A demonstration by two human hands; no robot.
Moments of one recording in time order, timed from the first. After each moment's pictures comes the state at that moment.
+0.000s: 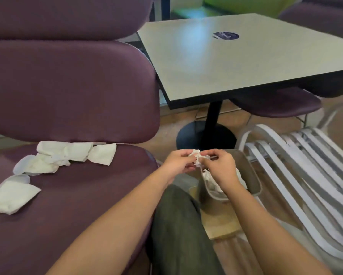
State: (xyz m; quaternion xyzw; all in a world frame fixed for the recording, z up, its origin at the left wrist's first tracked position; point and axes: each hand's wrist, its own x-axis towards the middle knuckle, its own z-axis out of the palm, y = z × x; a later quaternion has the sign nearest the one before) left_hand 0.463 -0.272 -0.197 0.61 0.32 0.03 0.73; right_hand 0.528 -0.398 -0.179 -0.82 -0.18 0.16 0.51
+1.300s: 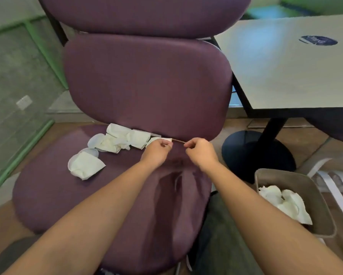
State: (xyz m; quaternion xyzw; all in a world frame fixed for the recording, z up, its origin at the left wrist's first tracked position) left_hand 0.322 -0.107 -0.200 0.74 0.52 0.16 0.40; right_hand 0.445 -0.209 -0.169 -0.83 -0.37 0.24 0.33
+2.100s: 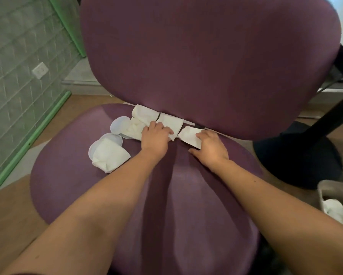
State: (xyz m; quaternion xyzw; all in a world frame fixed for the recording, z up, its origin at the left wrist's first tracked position) left_hand 0.253 0.008 -0.263 0.88 0.48 0.03 0.00; right_hand 0.407 -0.100 -0.261 -0.81 -0.54 0.16 0.15
